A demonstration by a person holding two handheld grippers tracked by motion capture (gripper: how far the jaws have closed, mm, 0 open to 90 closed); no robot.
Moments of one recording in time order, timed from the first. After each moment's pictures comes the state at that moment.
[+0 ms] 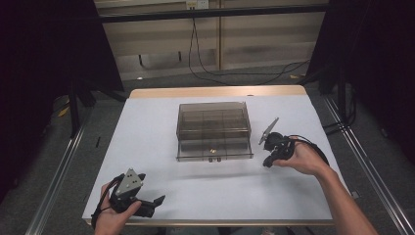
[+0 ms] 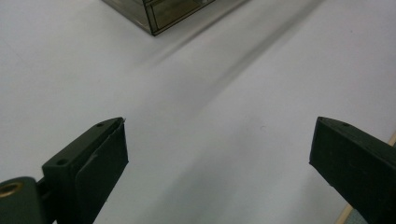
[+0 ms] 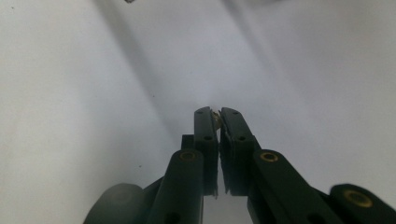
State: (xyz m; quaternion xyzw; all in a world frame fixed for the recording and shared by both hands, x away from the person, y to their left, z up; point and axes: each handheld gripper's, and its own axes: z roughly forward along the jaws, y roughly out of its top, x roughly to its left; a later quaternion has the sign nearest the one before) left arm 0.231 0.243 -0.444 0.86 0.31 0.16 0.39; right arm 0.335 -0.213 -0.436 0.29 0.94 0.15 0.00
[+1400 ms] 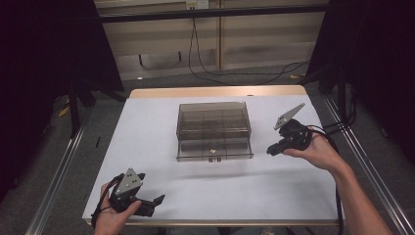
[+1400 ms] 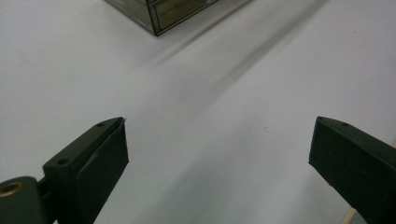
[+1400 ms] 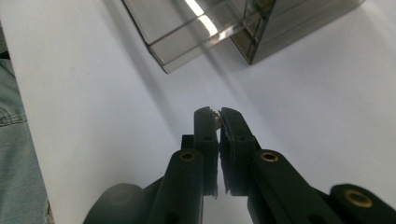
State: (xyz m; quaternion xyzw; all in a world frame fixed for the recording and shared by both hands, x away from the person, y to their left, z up) left arm 0.232 0.244 -0.444 0.86 0.31 0.16 0.39; right arm 0.326 -0.241 -0.383 0.29 0.92 0.27 0.03
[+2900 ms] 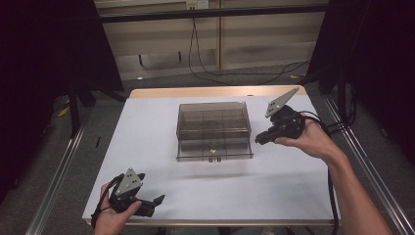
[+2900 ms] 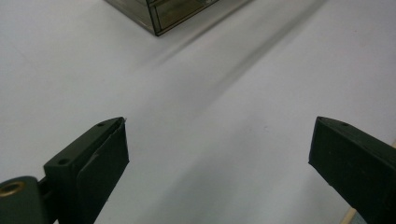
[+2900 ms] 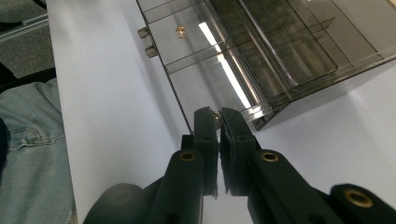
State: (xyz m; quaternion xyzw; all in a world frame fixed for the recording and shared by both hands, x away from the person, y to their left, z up) left arm 0.231 0.244 -0.444 0.86 0.31 0.16 0.38; right arm 0.332 -0.209 -0.331 0.23 0.92 0.31 0.05
